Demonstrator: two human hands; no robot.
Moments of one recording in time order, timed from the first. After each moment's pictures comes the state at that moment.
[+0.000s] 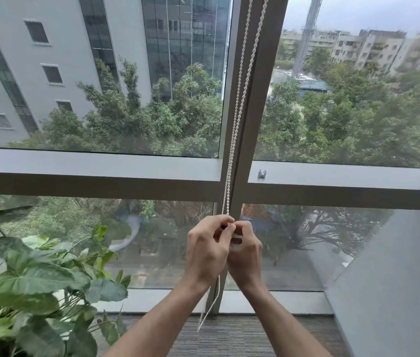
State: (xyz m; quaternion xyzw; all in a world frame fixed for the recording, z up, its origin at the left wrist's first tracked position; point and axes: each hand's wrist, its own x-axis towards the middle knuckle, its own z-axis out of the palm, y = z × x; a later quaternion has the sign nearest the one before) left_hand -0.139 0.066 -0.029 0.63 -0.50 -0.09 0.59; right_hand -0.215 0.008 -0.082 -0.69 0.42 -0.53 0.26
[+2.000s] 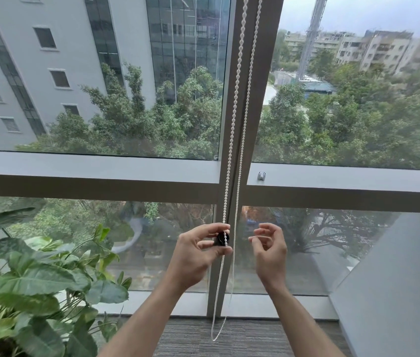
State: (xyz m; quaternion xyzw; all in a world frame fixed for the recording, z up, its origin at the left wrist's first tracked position) left_hand -0.115 0.072 -0.038 0.54 -0.50 -0.31 0.60; right_hand -0.265 -0.029 -0.102 -0.58 0.45 -0.55 0.41
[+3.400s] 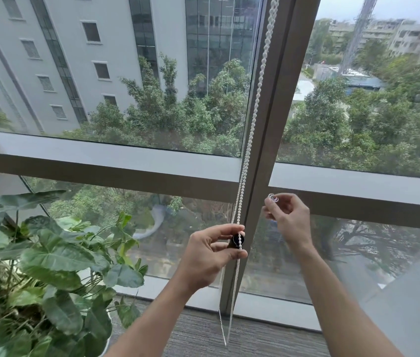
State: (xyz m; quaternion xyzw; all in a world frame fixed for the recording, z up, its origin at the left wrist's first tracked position) left_hand -0.125 0.073 -0.027 0.56 -0.44 -0.35 0.61; right_hand -0.254 -0.109 -0.051 -0.60 0.41 -0.48 0.49
